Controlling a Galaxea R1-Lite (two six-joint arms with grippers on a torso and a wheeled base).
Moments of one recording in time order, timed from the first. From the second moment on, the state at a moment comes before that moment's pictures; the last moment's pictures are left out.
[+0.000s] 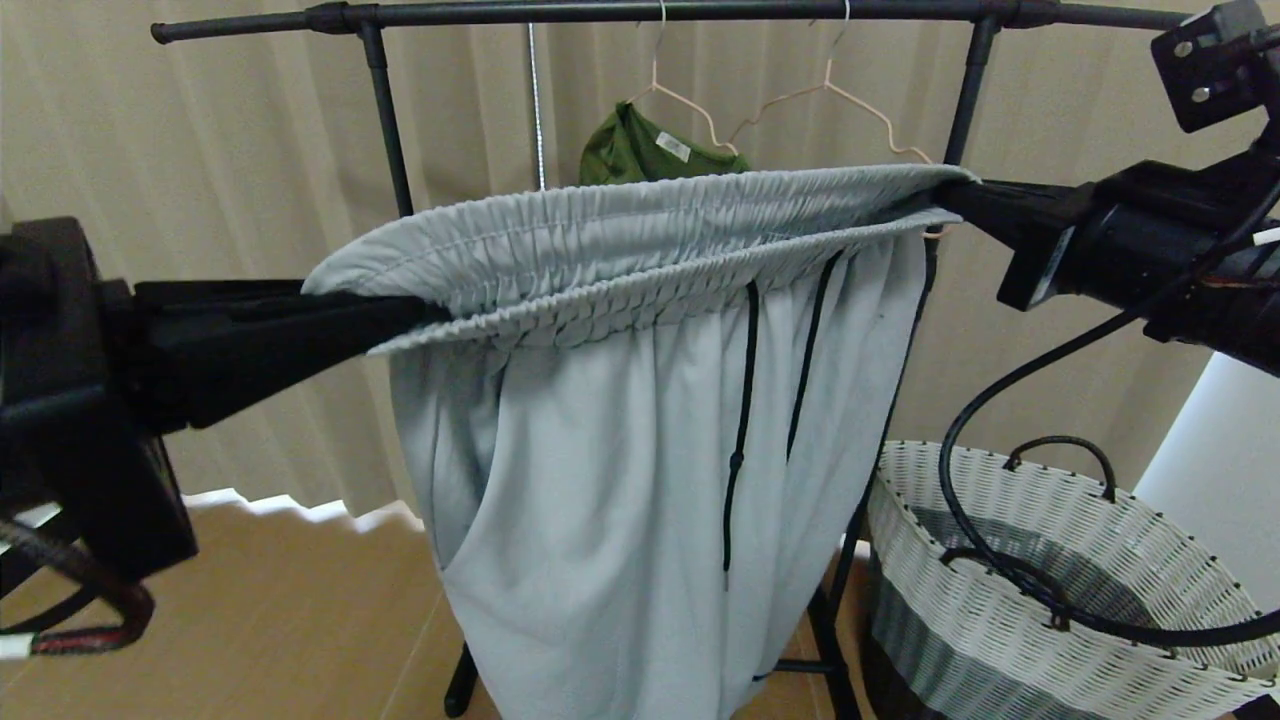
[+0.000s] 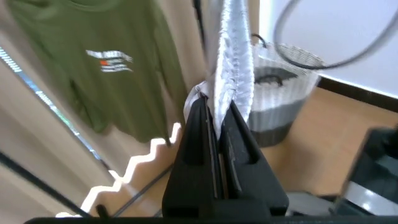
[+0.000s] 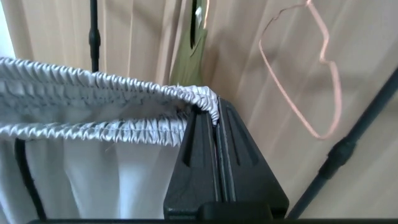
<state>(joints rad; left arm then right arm) -0.76 1.12 -0.97 -0.07 0.03 0.17 0.36 1.46 -0.98 -0.54 0.08 -0.11</state>
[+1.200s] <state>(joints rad) -0.60 1.38 -1.03 -0.35 0.03 0.25 0.43 1.23 -0.88 -0.36 0.09 -0.14</state>
